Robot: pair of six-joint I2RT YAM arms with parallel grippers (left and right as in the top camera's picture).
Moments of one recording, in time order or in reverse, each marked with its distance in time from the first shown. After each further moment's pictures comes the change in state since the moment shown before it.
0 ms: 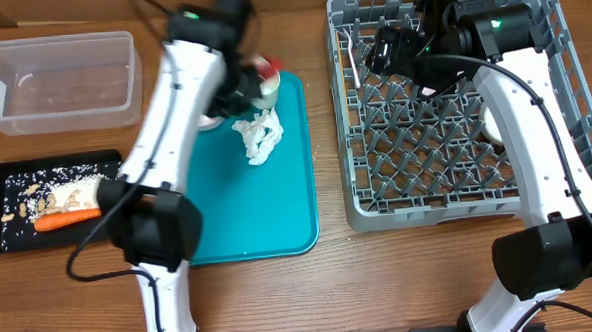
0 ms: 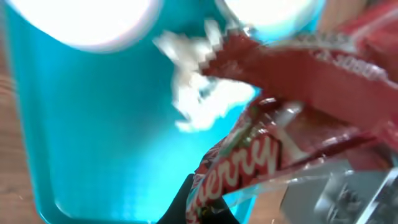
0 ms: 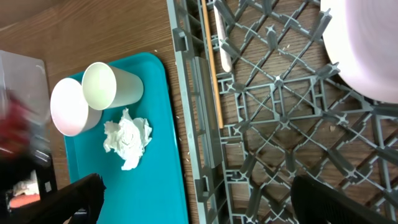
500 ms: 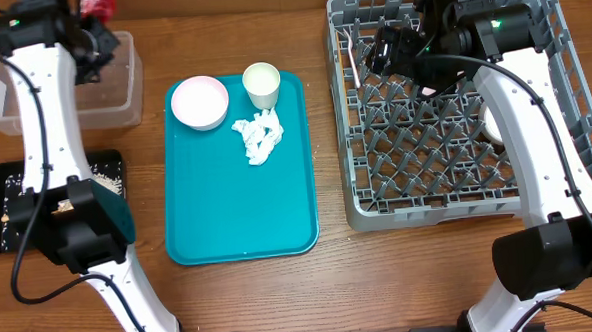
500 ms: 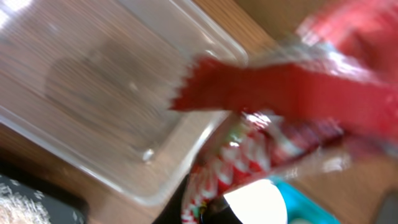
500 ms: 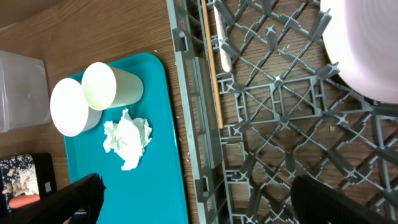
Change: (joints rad) left arm 0.488 0.027 0.043 0.409 -0.014 0.001; right arm 0.000 0.000 0.000 0.000 0.000 0.000
